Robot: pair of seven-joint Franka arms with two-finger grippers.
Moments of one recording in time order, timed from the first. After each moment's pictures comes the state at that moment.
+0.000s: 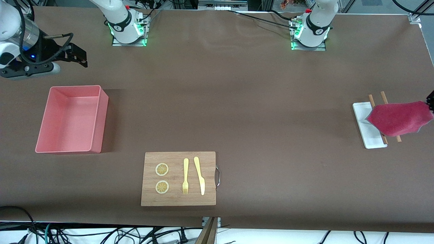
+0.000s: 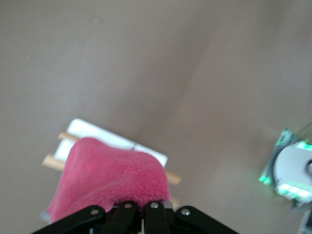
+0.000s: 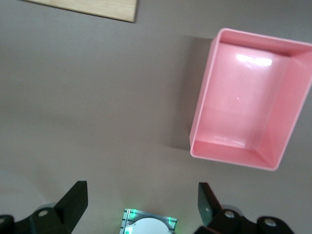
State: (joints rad) left arm 0.47 0.40 -0.12 -1.36 -0.09 1.43 1.31; right arm 0.14 -0.04 0.00 -1.66 0.03 1.49 -0.10
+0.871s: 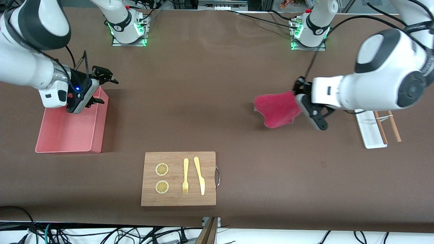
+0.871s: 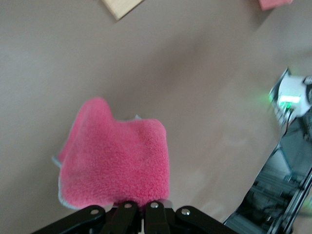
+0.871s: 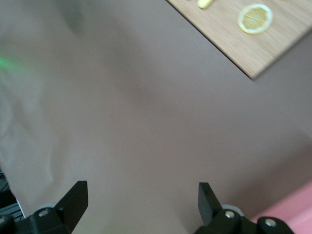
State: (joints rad) left arm 0.07 0.40 -0.45 -1.35 -0.33 1.51 0.32; right arm 0.07 0.11 -0.01 -1.85 0.42 1.73 -0.93
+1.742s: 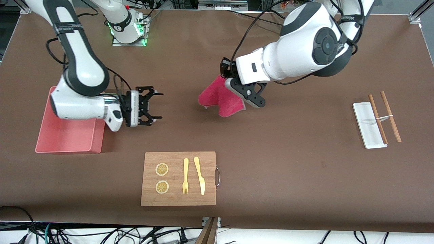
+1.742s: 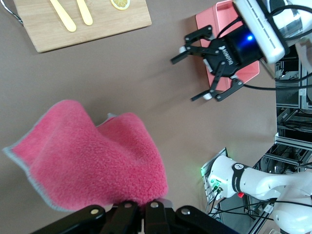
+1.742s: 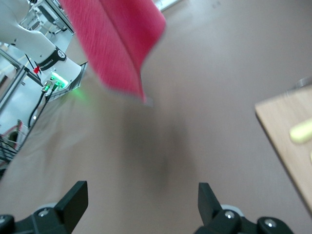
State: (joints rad) left arm -0.21 0.43 -0.46 -1.30 -0.47 1.80 -0.19; right arm 0.06 0.37 0.22 -1.85 0.89 1.97 -1.54
